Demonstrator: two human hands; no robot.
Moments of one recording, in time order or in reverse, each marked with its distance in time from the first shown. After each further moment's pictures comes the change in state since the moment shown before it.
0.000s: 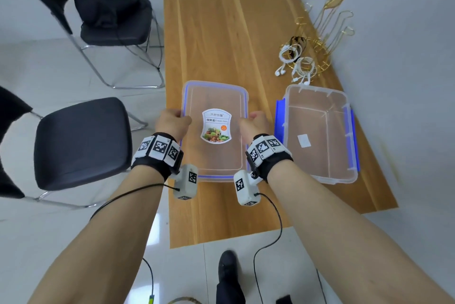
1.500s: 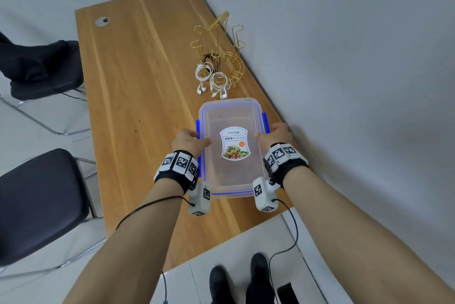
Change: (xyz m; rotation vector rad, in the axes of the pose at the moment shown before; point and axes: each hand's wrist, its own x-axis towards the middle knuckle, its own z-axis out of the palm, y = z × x) left_hand -0.056 0.110 0.189 0.149 -0.213 -0.020; right_hand 0.061 0.074 -0.227 0.026 0.292 0.085
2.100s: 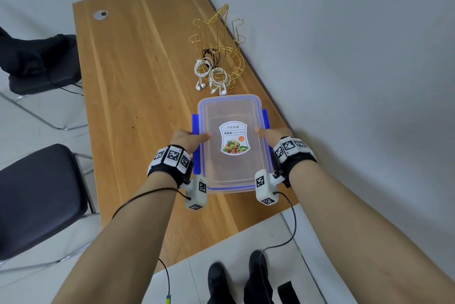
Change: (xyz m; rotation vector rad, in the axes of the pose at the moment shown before) left_hand 0.015 -0.004 0.000 -0.086 -0.134 -0.100; right_hand 0.017 0.003 -0.009 0.014 -0.204 0.249
